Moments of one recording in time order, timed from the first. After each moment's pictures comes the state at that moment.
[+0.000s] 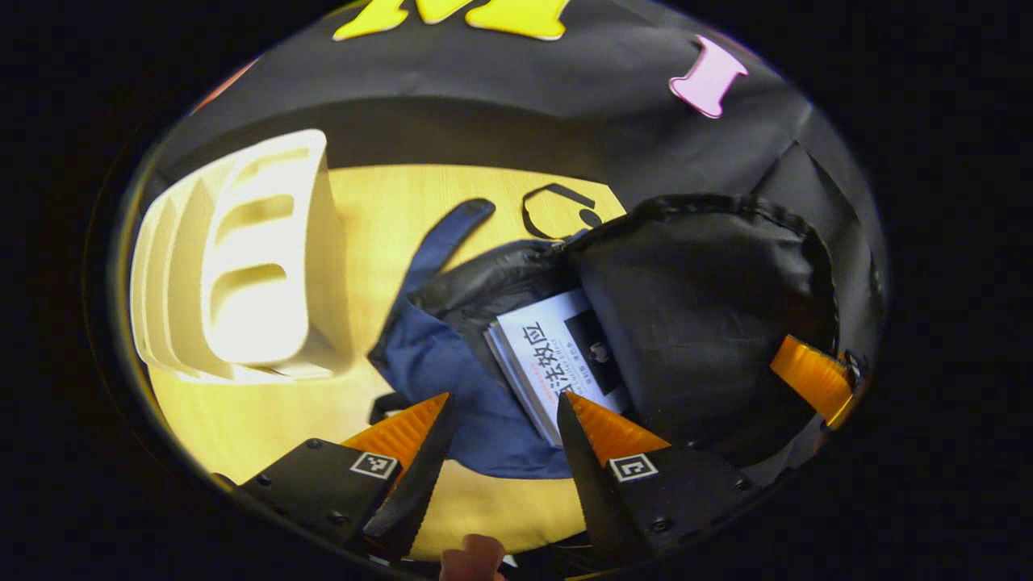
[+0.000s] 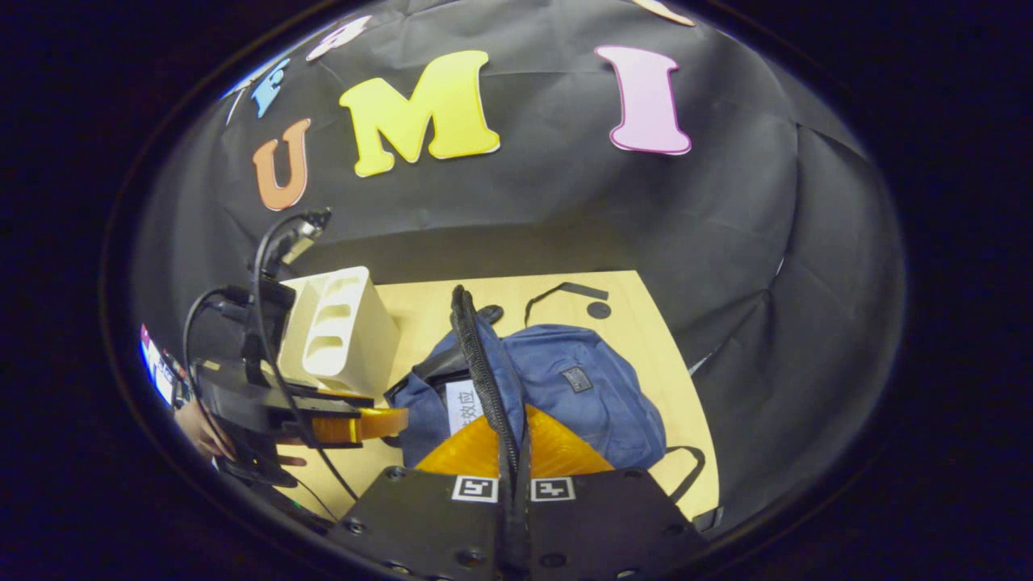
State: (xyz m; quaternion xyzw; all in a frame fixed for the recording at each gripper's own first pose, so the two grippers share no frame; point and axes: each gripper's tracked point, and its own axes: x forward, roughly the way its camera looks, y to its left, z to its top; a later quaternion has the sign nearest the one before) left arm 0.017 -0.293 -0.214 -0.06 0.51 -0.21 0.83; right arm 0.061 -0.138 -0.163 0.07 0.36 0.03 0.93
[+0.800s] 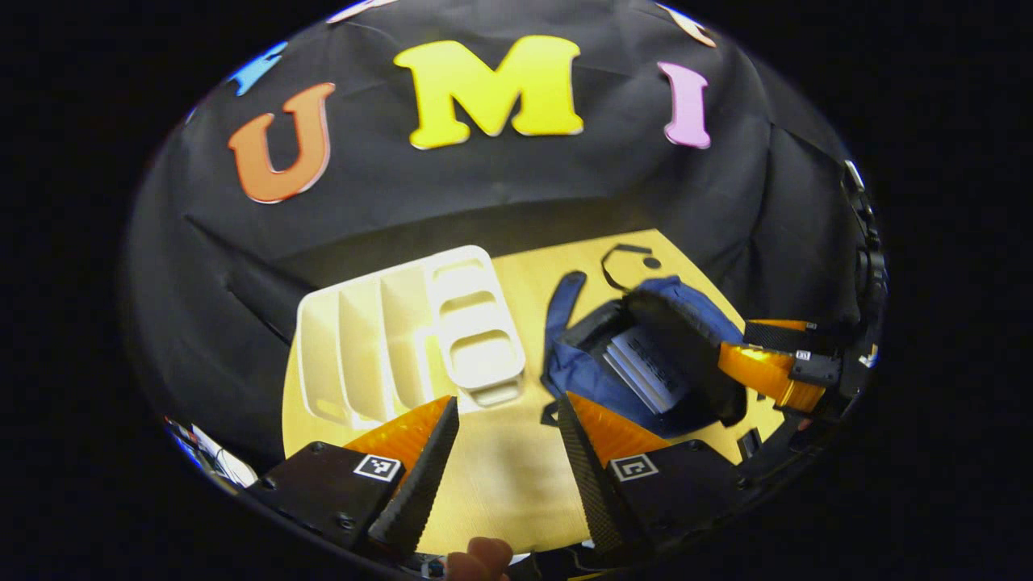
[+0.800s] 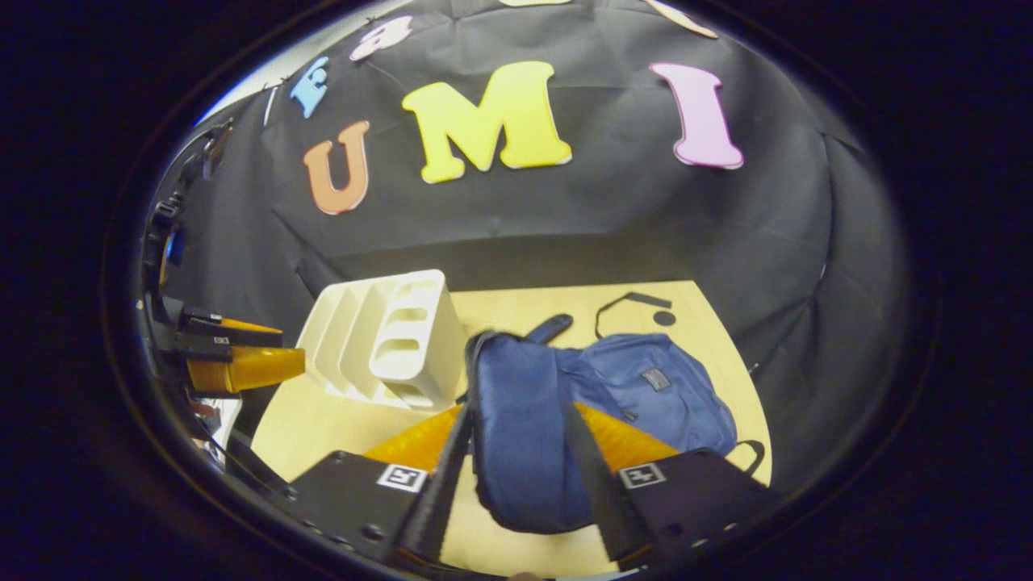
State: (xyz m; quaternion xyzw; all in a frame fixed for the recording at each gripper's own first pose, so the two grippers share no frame) left arm -0.011 -0.126 -0.088 0.03 0.37 -0.10 0.92; right arm 0.046 -0.042 -0.138 0.08 0.30 0.11 0.95
